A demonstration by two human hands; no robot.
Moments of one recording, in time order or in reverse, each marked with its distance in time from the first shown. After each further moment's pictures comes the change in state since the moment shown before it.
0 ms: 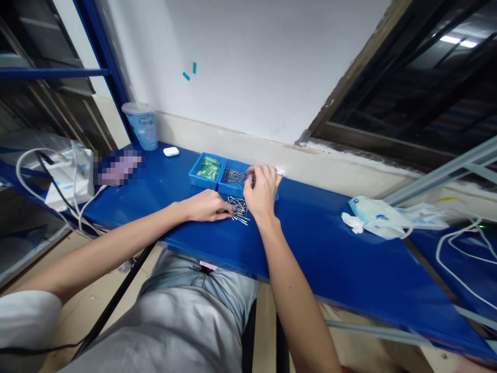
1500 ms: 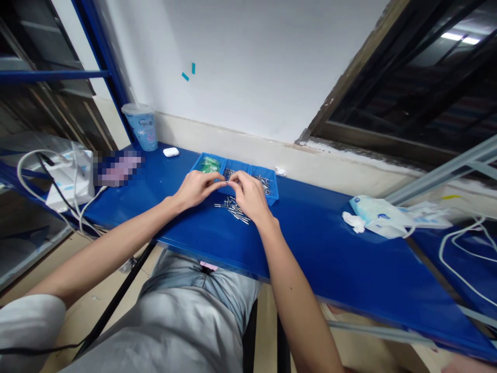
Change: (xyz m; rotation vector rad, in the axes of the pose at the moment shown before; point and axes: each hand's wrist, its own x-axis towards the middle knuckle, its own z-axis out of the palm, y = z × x) left_hand -0.009 -0.021 -0.011 -0.097 0.491 -0.350; right_hand -0.002 -0.013 -0.004 0.350 -0.315 -0.120
